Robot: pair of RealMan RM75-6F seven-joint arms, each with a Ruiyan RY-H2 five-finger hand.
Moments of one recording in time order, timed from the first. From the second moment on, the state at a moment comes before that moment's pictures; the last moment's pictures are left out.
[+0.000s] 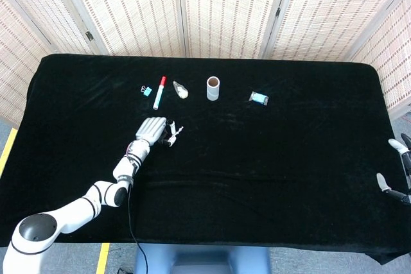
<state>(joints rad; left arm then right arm) -1.00 -1.83 -0.30 -0.81 1.05 0.58 -0.09 0.06 -1.13 0.10 -1.28 -1.48 1.47 0.63</state>
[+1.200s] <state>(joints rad) -0.64 -1.51 -0.19 -1.37 0.91 1.01 0.19 0.10 -1.13 0.05 -1.37 -1.63 1.53 0.54</state>
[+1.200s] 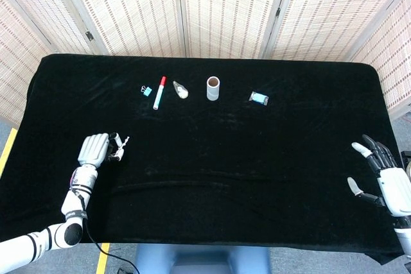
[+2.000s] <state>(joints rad) -0.63 -1.53 -0.19 -1.25 0.91 0.92 0.17 0.11 -1.13 0.04 -1.36 -1.61 1.53 0.54</state>
